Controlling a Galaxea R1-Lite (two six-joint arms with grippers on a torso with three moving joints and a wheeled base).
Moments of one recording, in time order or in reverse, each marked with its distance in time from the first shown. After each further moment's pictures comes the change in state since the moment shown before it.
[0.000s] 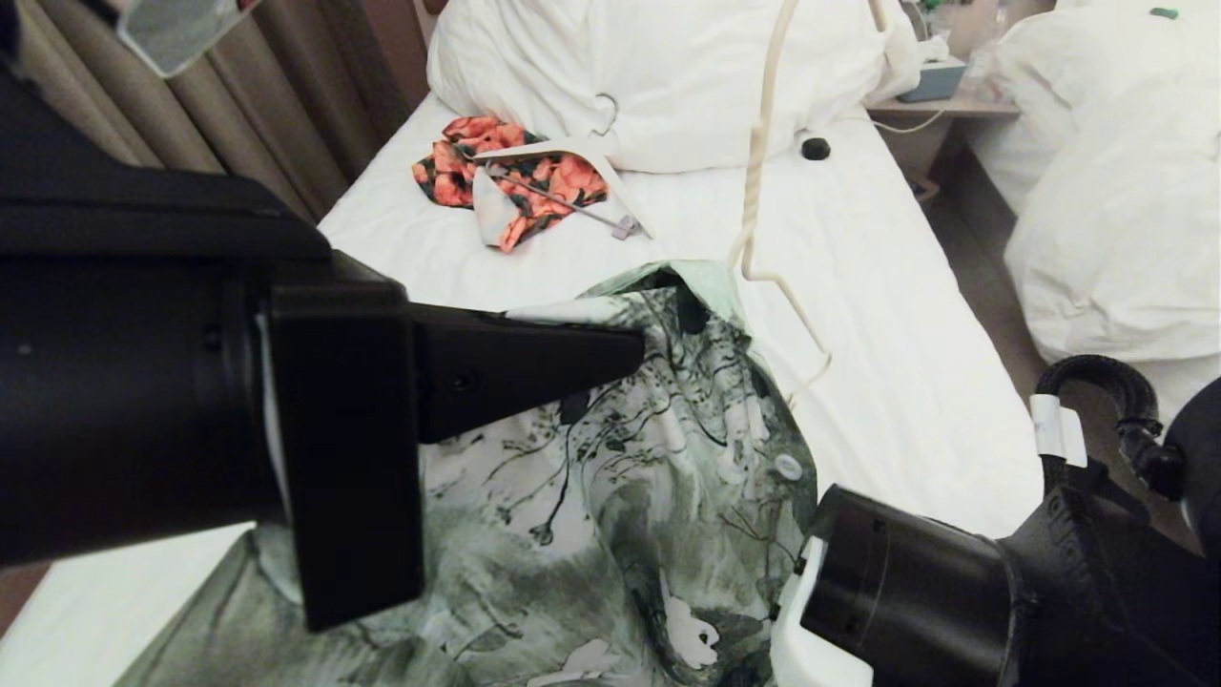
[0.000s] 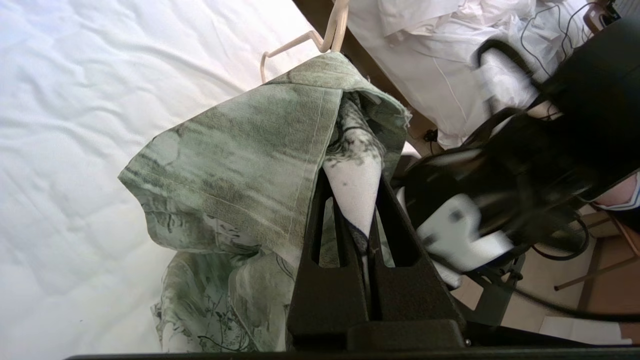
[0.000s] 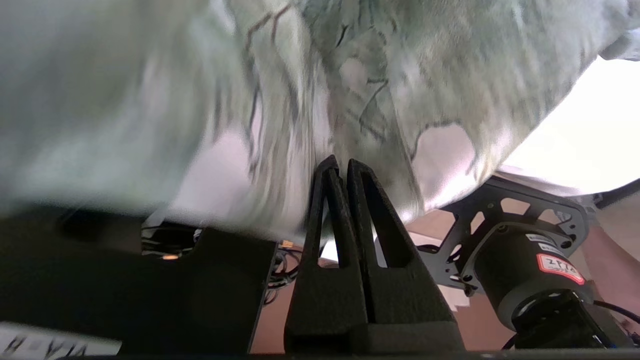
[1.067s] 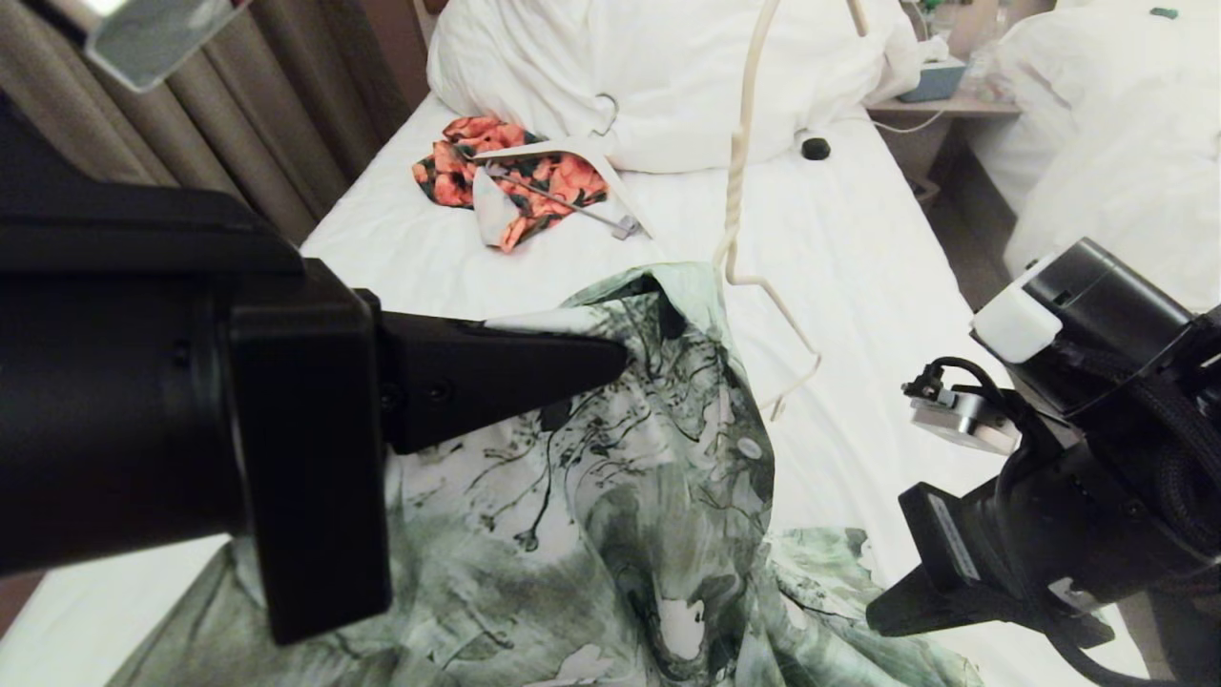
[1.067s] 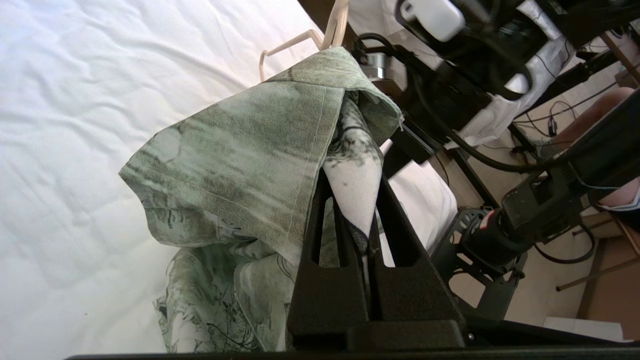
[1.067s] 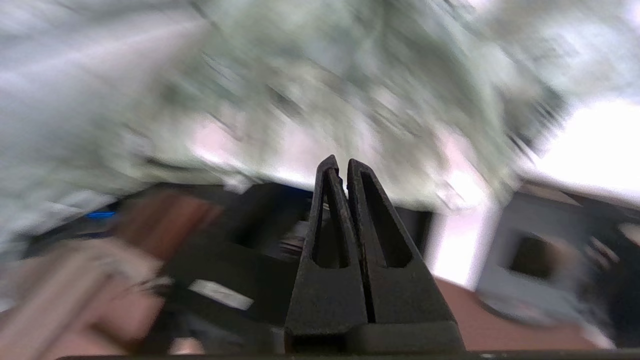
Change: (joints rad) left arm 0.003 -0.019 0.020 0.001 0.003 -0.002; right arm -0.451 -0.143 0.053 -0.213 0.401 -0.039
